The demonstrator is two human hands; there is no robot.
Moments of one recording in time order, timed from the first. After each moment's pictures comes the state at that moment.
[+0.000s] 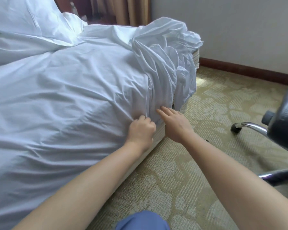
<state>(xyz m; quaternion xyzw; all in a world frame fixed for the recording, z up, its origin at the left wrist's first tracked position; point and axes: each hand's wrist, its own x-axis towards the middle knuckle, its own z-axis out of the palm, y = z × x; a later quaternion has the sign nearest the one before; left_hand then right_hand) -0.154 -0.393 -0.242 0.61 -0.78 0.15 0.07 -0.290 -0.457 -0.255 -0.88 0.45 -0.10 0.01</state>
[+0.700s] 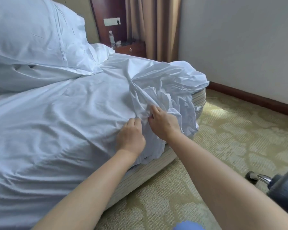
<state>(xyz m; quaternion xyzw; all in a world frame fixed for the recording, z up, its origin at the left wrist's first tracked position) -0.198 -0.468 -0.166 0.81 -0.55 0.11 0.19 -0.289 -0.568 -0.160 -0.89 0.39 -0.23 0.05</state>
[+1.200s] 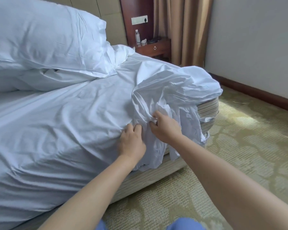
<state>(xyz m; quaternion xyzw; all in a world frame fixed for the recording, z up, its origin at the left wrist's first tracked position) -0.237 -0.498 -0.155 0.88 -0.44 0.08 0.12 -0.309 -0.617 -0.148 -0.89 0.32 -0.22 0.23</state>
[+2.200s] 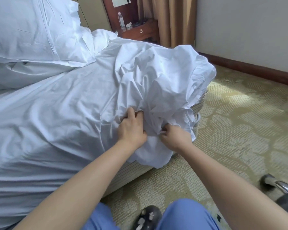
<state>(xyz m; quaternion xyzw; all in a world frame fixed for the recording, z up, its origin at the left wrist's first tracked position) -0.261 -0.555 -0.179 0.86 -0.50 0.08 0.01 -0.372 -0.646 -0.243 -0.86 0.43 -0.14 0.23</state>
